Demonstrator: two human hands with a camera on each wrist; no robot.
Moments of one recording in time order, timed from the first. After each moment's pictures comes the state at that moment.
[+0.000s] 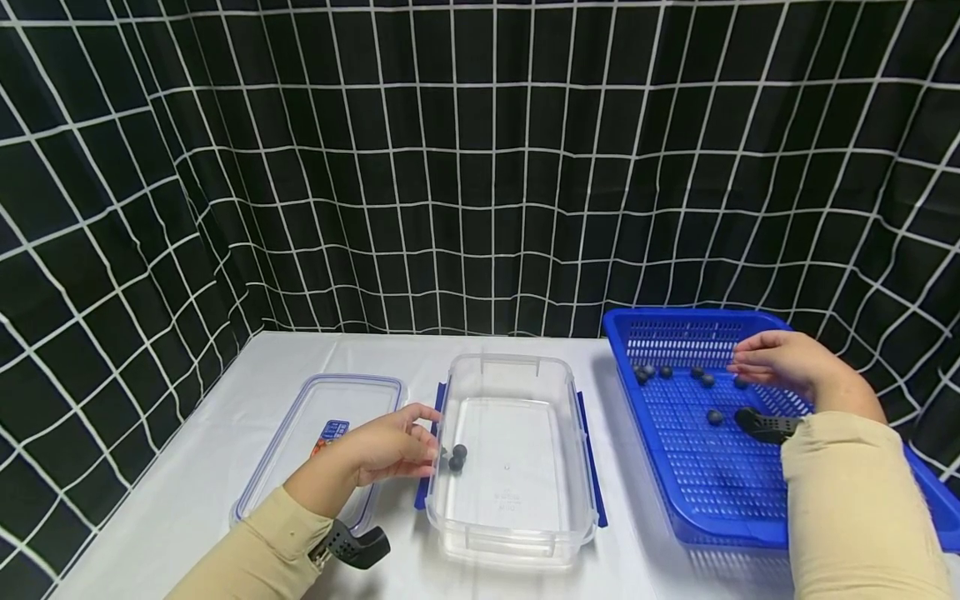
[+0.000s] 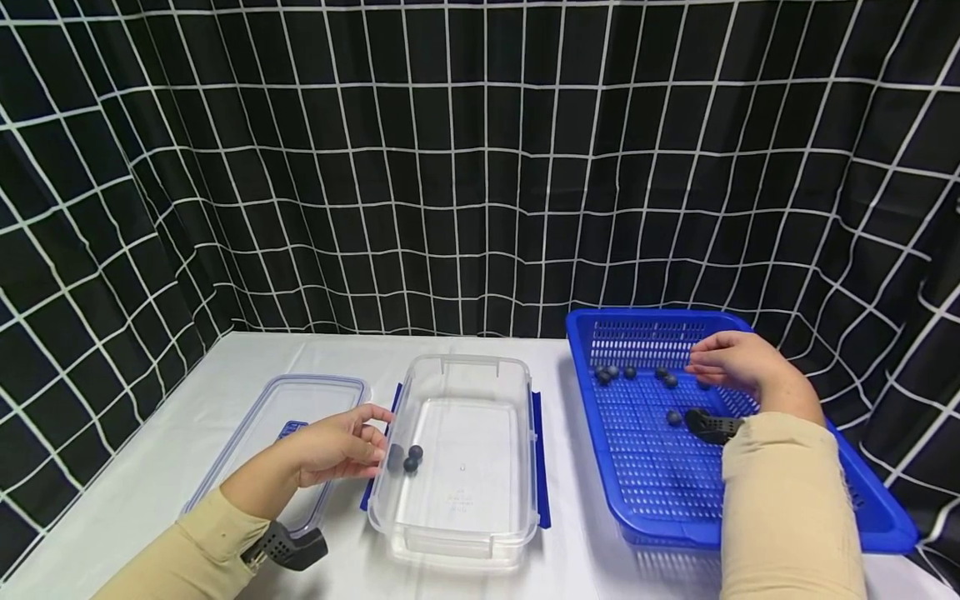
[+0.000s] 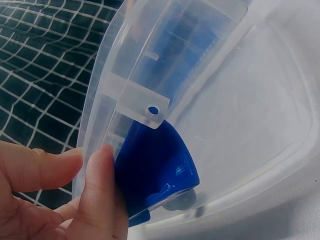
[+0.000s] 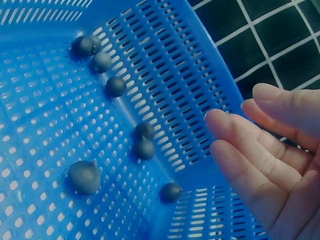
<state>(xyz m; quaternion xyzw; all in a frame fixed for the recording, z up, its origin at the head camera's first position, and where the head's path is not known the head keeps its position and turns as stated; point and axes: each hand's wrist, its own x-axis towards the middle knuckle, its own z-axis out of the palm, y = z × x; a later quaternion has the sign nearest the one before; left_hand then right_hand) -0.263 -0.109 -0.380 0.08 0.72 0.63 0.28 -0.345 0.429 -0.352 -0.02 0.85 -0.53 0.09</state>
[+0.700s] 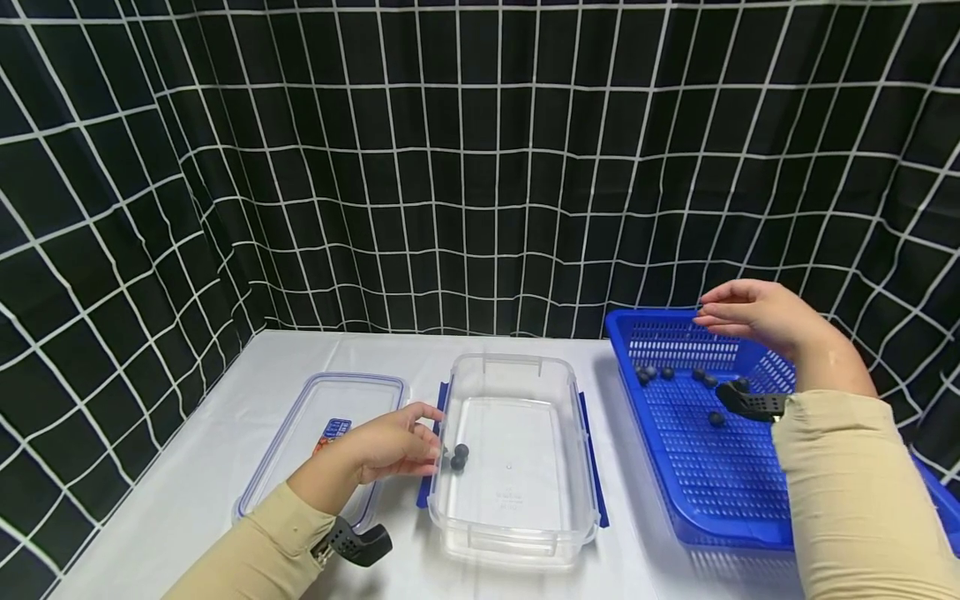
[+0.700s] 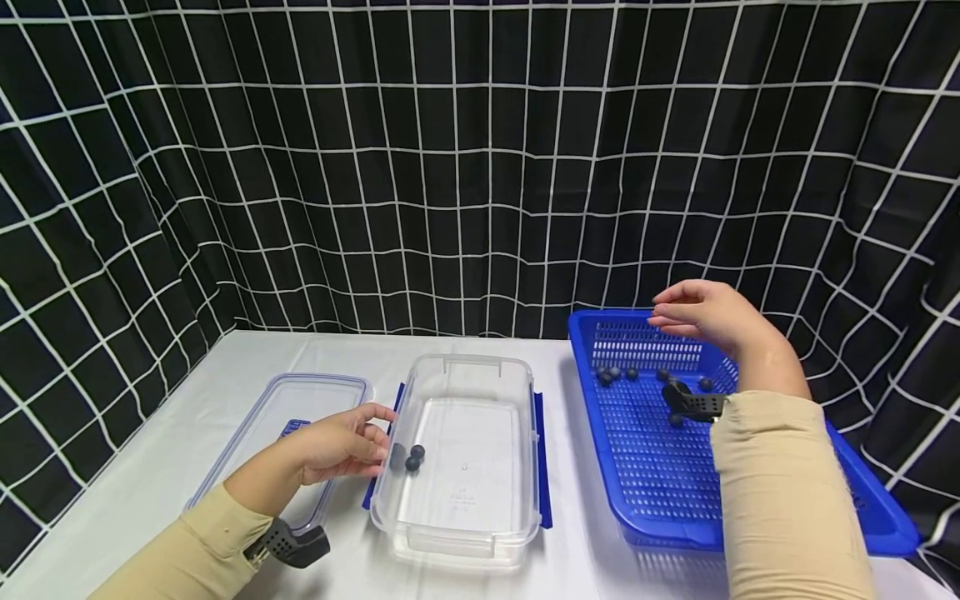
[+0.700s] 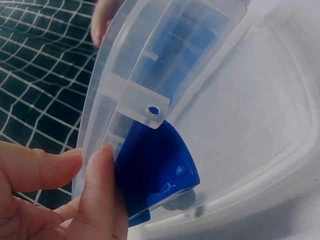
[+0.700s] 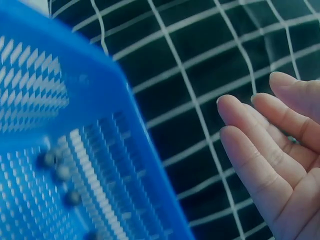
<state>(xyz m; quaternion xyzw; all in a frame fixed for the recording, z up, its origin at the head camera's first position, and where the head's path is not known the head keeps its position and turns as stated) -0.264 -0.109 -0.379 0.08 0.72 0.63 0.28 -0.343 0.368 -0.290 -0.09 0.88 -0.46 0.01</state>
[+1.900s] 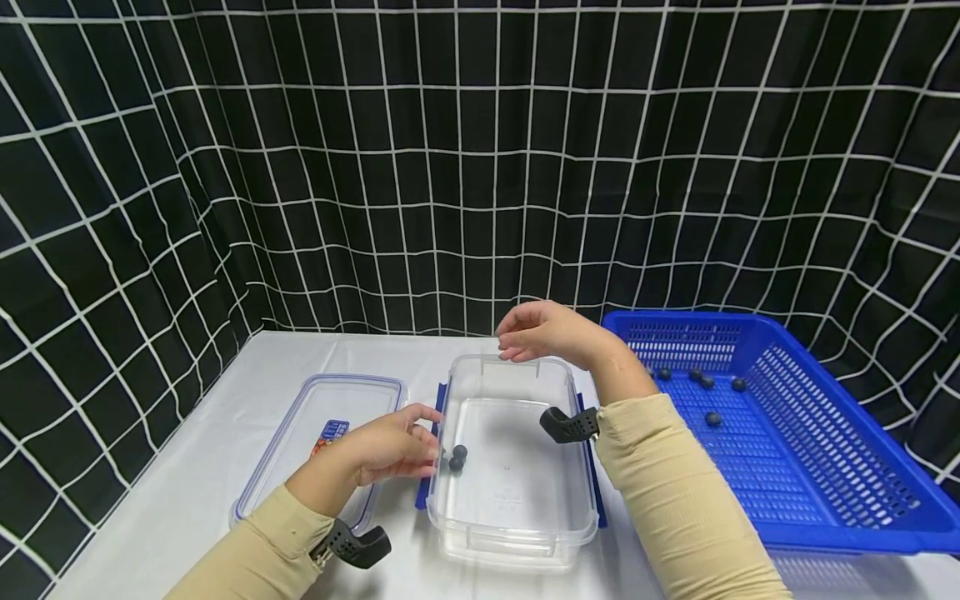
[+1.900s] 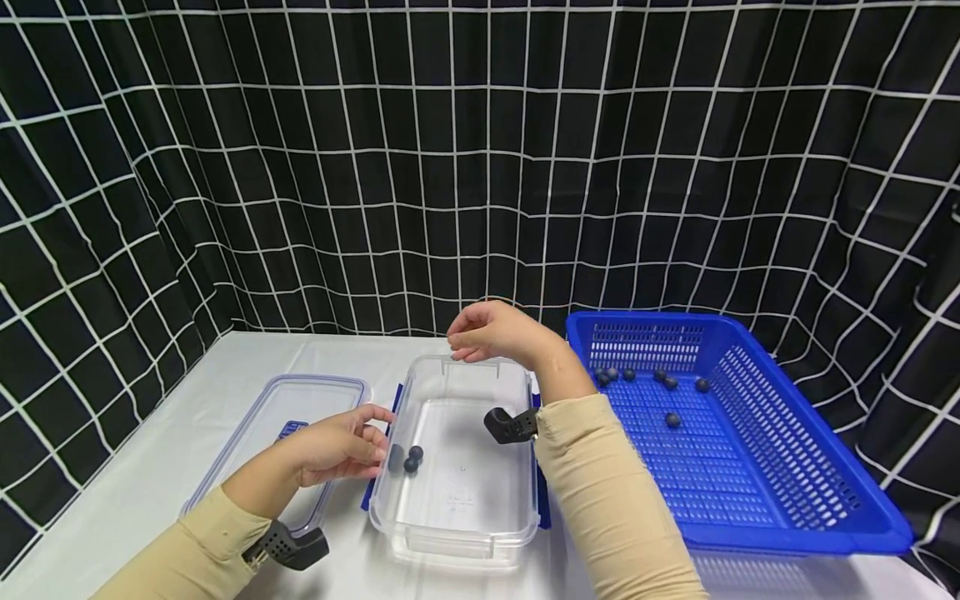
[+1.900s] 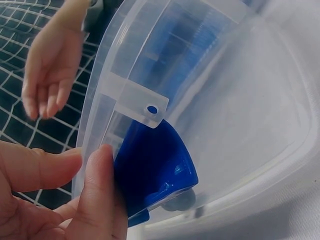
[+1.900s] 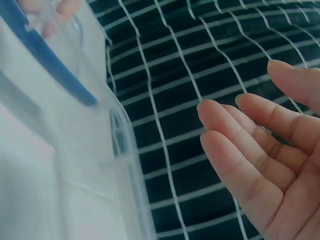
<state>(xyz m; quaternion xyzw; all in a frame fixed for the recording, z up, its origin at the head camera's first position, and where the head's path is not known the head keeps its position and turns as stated) -0.265 -0.111 -0.383 0.09 0.71 0.64 0.28 -0.347 0.146 -0.298 -0.24 0.81 -0.52 0.16</state>
